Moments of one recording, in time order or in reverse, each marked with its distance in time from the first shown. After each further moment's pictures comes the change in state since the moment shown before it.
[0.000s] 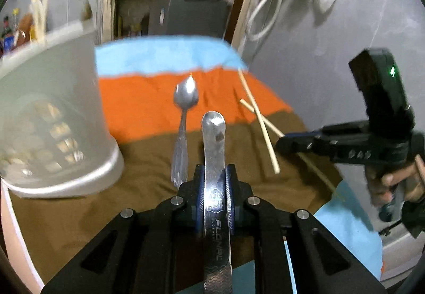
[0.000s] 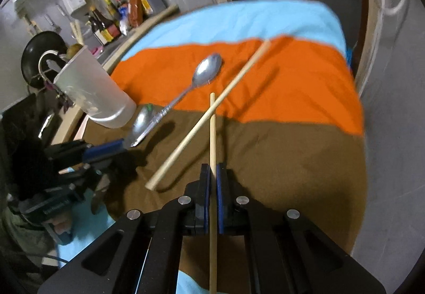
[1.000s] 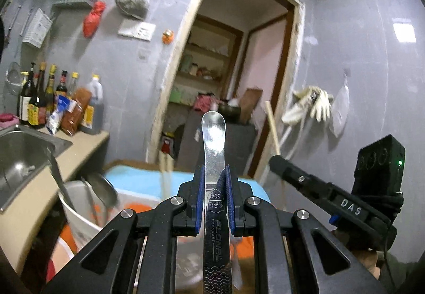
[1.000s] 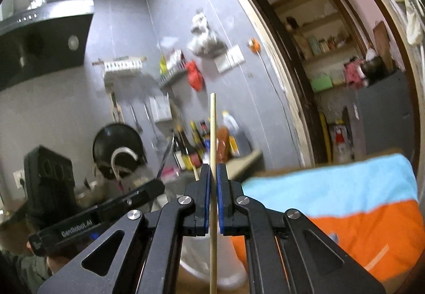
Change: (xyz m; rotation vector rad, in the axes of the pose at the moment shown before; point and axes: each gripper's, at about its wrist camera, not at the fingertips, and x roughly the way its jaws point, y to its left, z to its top) left arm -0.142 0.076 0.046 -0.125 -0.641 0.114; right arm -0.034 0.106 0.072 -0.110 -0.777 0.369
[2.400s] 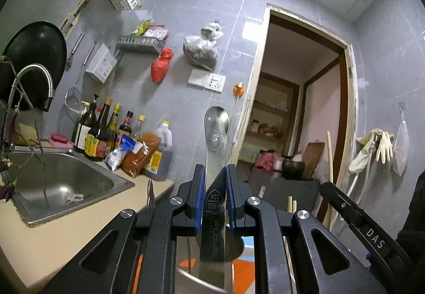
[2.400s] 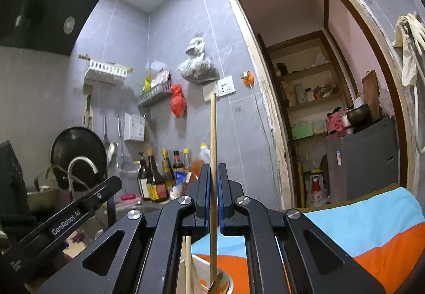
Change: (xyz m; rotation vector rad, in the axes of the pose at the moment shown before) left arm 0.001 0.092 -0.018 -0.011 -0.328 0.318; right arm 0.072 0.020 -0.050 -0.196 -0.182 -0.191
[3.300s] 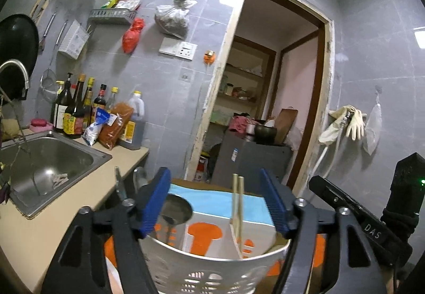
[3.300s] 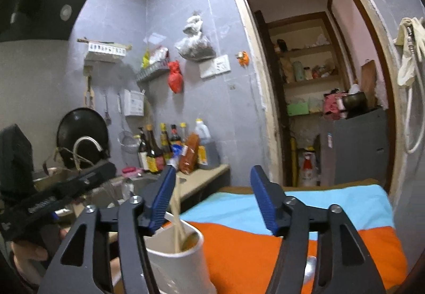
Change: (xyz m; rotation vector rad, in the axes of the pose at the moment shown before) left arm -0.026 -0.044 0.023 0.014 0.226 -0.140; right arm -0.048 -0.025 0.038 0.002 0.179 -0.028
